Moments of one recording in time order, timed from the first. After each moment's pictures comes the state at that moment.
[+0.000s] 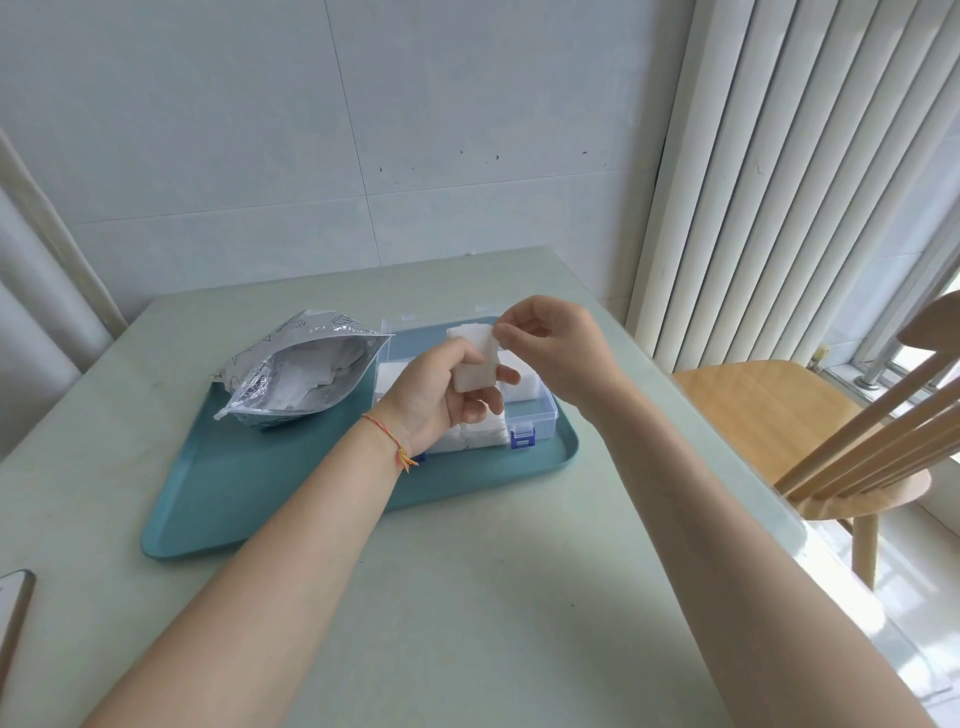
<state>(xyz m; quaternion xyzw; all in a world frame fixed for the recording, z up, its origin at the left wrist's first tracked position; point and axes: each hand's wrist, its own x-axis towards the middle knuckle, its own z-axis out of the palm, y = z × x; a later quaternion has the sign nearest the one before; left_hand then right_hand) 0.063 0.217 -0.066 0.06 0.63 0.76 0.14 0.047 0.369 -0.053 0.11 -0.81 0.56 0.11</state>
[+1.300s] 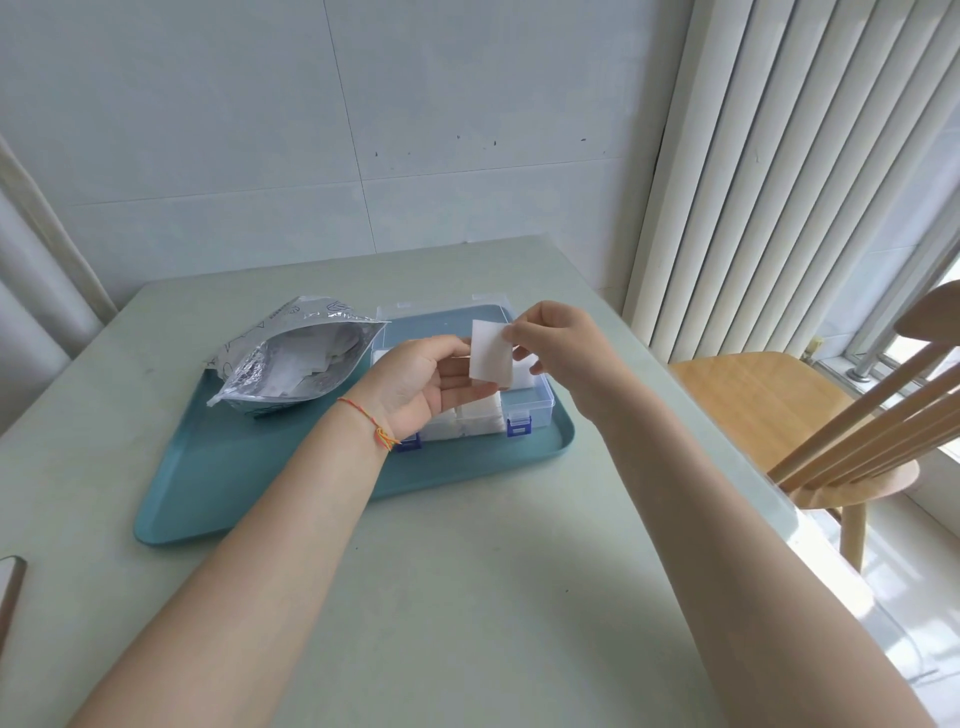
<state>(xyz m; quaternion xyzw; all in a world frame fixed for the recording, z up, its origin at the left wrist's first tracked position) 0.065 0.206 -0.062 -0.02 0.59 0.79 0.17 0.048 0.373 -0.059 0.04 -0.79 0.61 0.01</state>
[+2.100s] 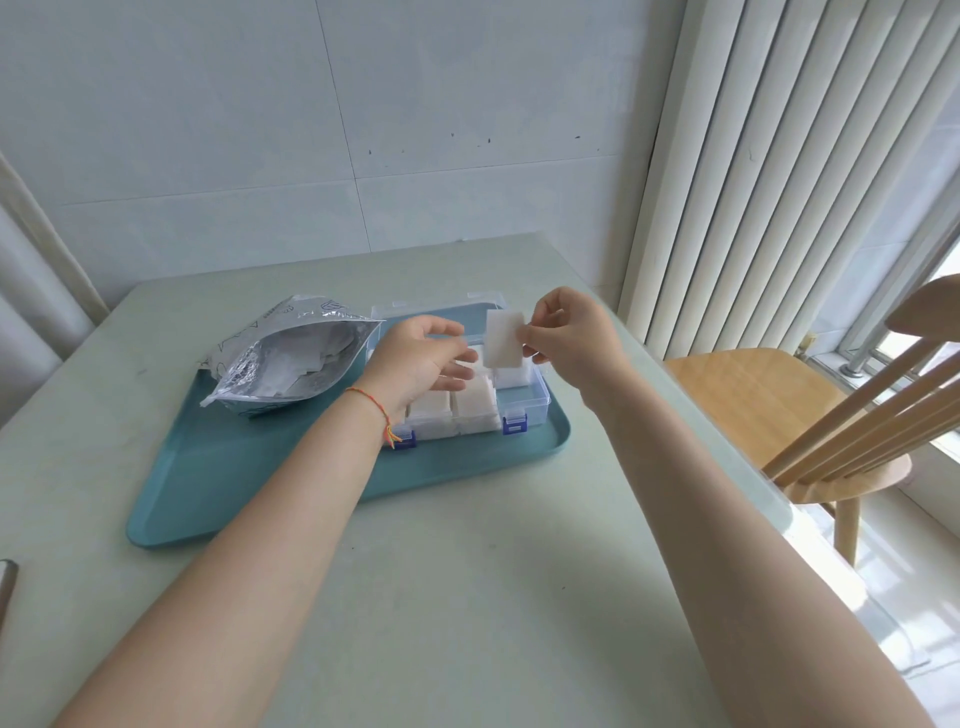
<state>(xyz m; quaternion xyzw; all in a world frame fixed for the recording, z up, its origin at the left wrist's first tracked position) 0.050 0.205 -0.069 -0.03 0.75 0.66 0.03 0.040 0.384 -0.064 0.00 -0.80 0.60 0.08</state>
